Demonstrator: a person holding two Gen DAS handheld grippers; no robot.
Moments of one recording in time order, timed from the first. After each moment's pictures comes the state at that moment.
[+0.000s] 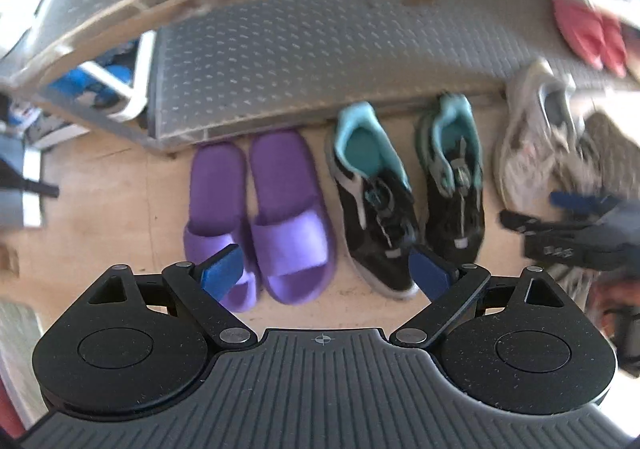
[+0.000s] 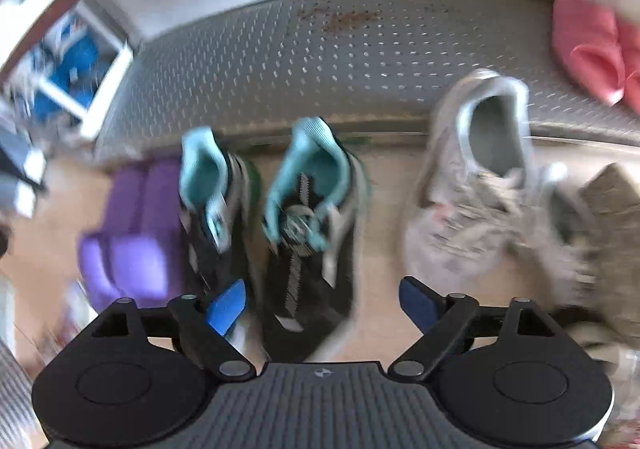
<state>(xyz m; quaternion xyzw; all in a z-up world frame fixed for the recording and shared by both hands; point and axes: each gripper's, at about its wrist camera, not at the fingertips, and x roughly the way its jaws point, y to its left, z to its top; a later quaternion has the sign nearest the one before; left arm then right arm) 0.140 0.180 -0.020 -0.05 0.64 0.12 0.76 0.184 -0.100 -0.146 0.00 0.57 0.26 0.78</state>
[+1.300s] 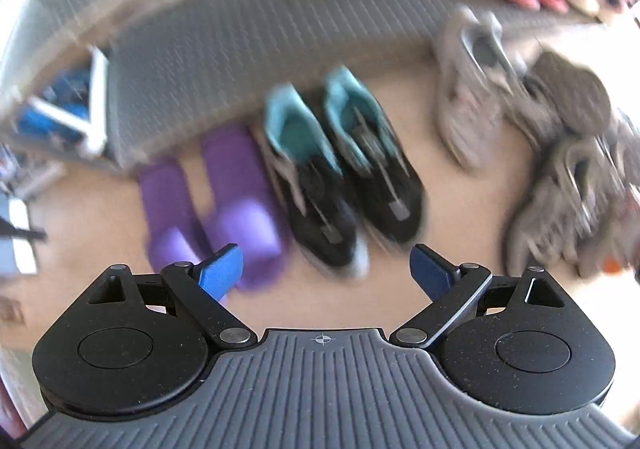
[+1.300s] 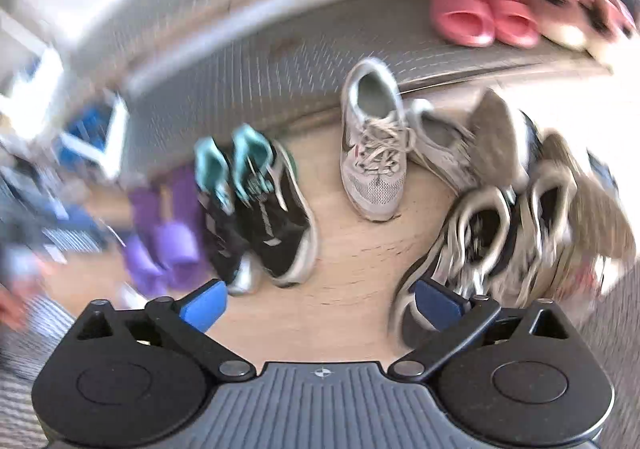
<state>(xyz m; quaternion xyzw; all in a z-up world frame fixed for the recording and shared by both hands) 0.082 0.085 -0.027 0.02 0.67 0.00 0.74 0.050 -0.254 -0.033 0.12 0.58 0.17 0.79</state>
